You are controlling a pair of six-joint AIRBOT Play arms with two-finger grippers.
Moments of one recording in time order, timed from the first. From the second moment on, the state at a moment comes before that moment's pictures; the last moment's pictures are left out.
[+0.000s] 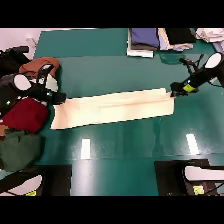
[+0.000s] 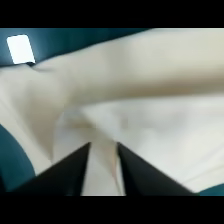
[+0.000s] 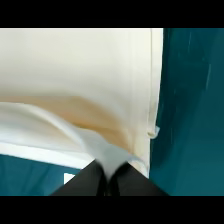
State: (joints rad) left arm -0.12 -1.22 1.05 1.35 -1.04 -1.49; right arm -0.14 -1.46 1.34 -1.30 1.40 1.41
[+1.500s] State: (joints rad) left arm -0.54 -1.64 1.35 1.10 -0.77 -1.59; right arm -0.17 -1.42 1.35 -0.88 1.34 1.24
